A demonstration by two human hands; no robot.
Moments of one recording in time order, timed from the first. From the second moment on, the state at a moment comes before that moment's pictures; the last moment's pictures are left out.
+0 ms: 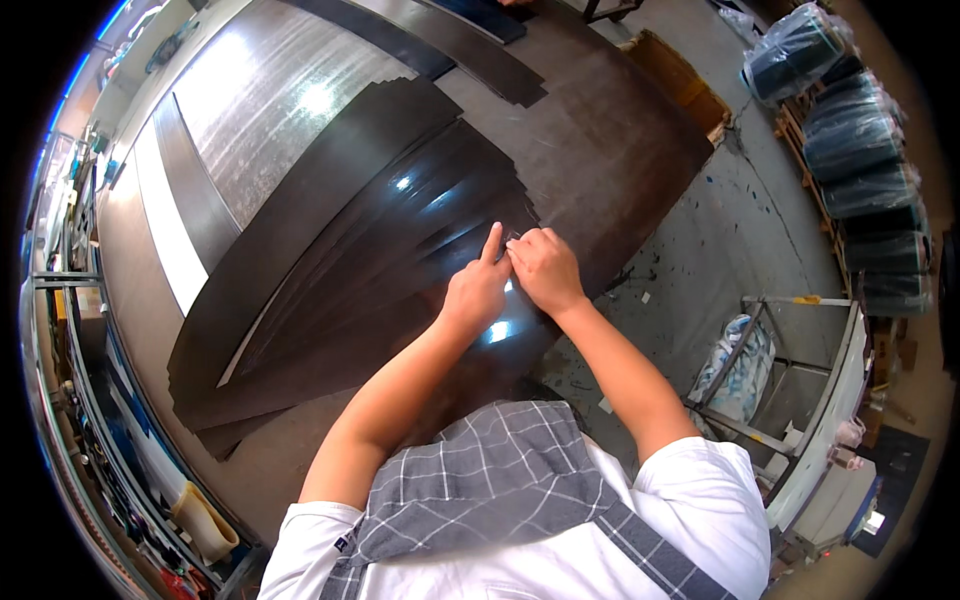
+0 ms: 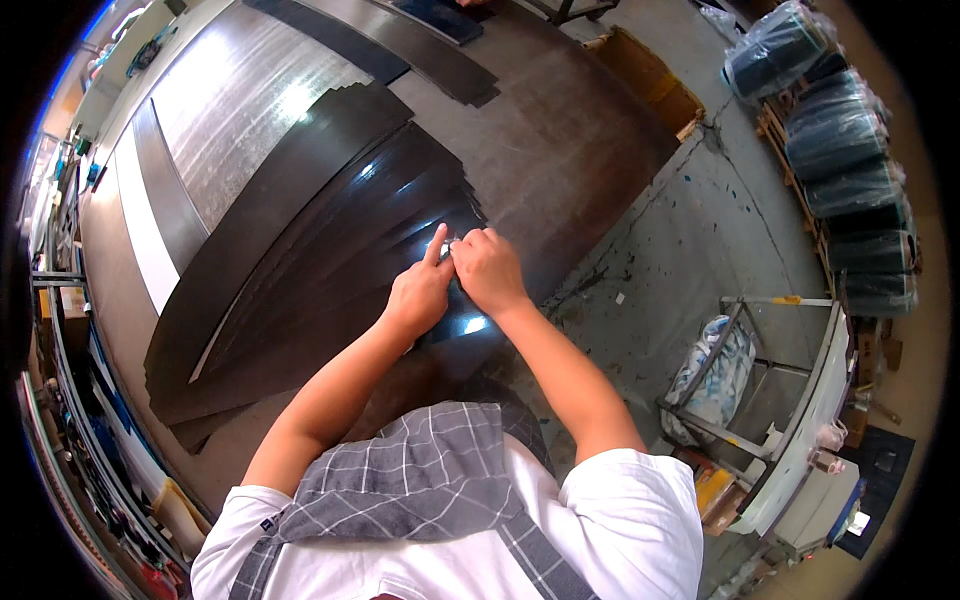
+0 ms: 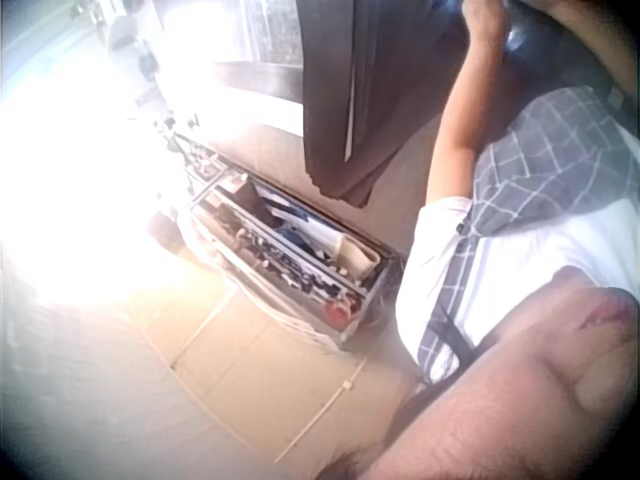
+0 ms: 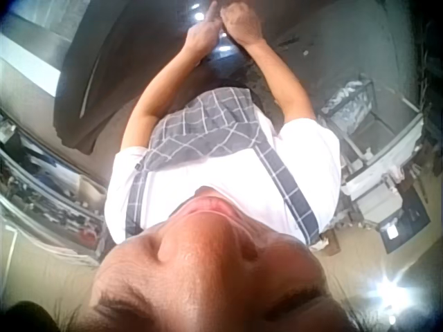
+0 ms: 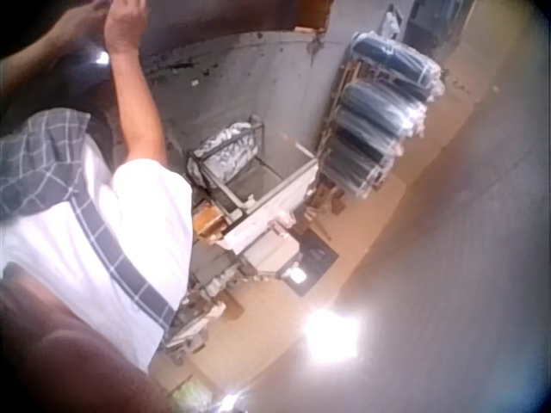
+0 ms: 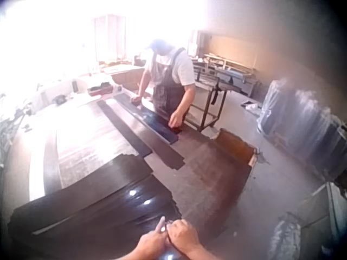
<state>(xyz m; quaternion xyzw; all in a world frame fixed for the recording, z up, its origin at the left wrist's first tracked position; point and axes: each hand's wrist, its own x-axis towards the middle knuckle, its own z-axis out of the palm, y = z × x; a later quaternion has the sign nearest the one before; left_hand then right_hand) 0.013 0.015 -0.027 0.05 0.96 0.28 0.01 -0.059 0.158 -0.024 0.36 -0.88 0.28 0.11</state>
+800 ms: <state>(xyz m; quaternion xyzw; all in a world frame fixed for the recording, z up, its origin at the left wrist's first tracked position) -0.009 -0.016 -0.022 0.02 0.94 0.34 -0.10 -0.104 0.168 -0.014 0.11 -0.85 0.48 -0.19</state>
